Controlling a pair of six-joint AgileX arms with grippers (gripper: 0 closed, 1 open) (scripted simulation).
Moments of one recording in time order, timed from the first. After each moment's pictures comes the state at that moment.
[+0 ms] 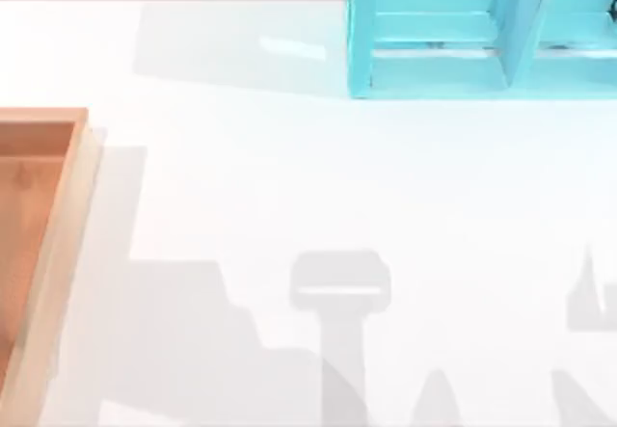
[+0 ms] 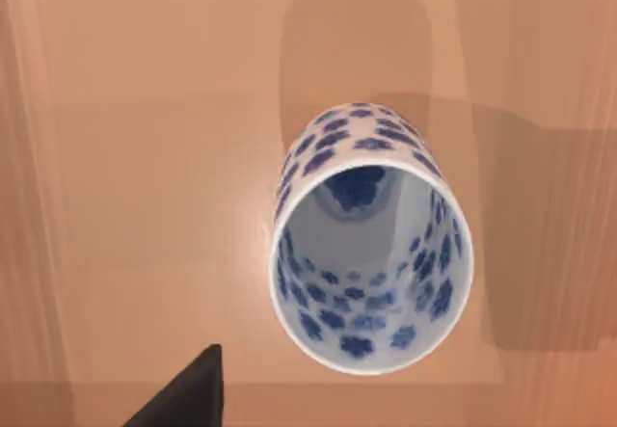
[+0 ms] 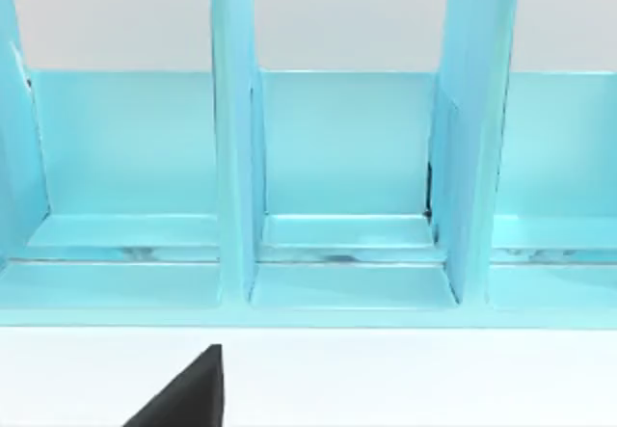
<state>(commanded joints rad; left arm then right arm) 0.27 1.62 1.19 -1.14 0.00 0.29 0.00 0.00 0.00 0.00 0.00 0.00</state>
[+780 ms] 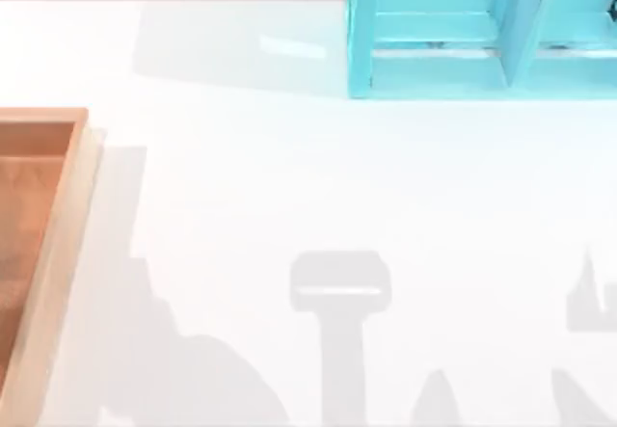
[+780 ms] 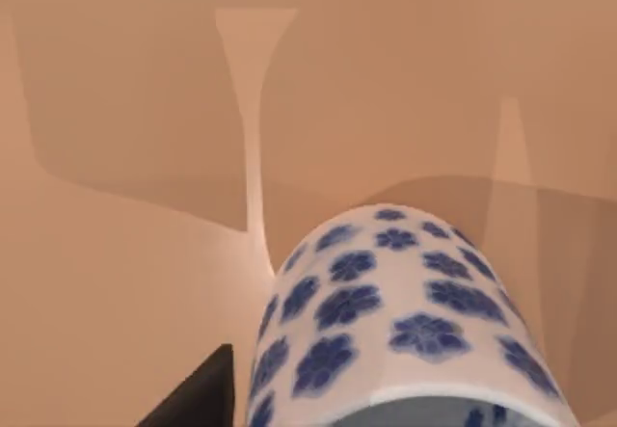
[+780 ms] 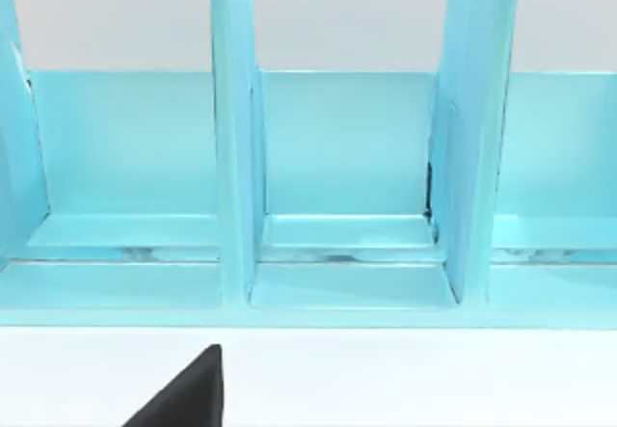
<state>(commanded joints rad) 0.27 1.69 0.98 -0.86 0.00 0.29 0.00 0.00 0.00 0.00 0.00 0.00</state>
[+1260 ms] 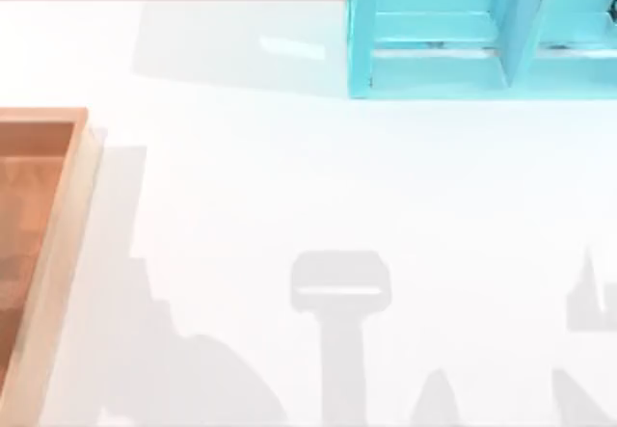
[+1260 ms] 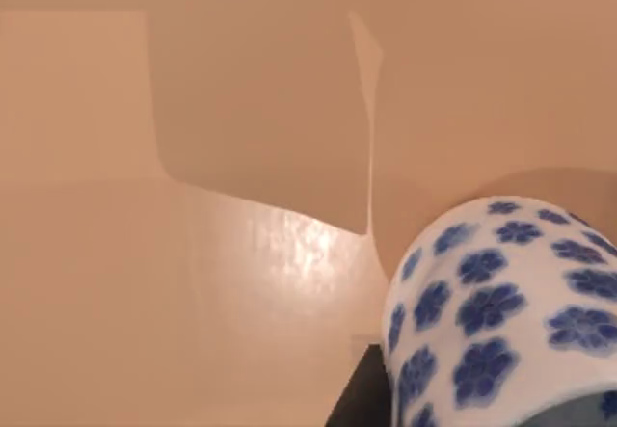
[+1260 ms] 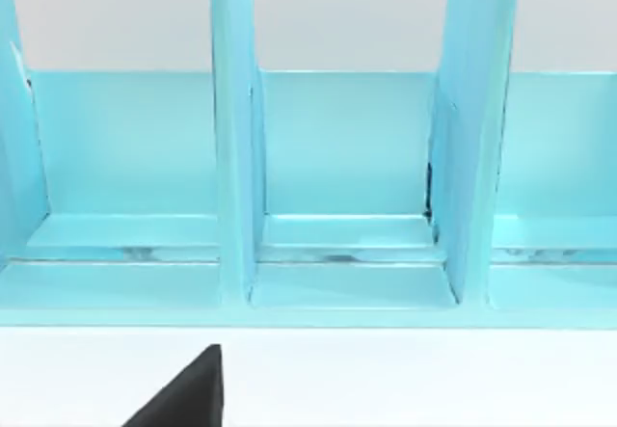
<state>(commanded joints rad) 0.27 1.69 0.98 -0.86 0.00 0.29 0.00 0.00 0.00 0.00 0.00 0.00</state>
